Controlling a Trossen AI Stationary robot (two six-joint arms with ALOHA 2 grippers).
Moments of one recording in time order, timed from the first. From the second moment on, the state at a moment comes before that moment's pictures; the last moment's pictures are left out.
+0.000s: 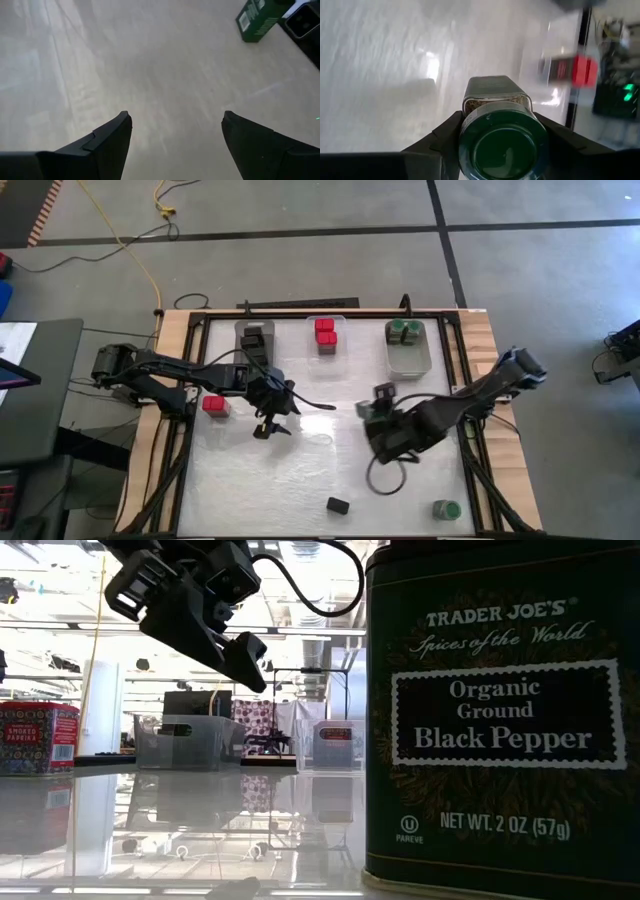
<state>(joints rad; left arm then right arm) 0.01 1.40 0.82 -0.17 0.34 0.23 0.49 1.58 1.41 -1.18 0.63 0.10</state>
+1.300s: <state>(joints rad) 0.01 1.40 0.82 -0.15 0.31 0.11 -0.63 1.21 1.27 -1.34 0.16 -0.50</state>
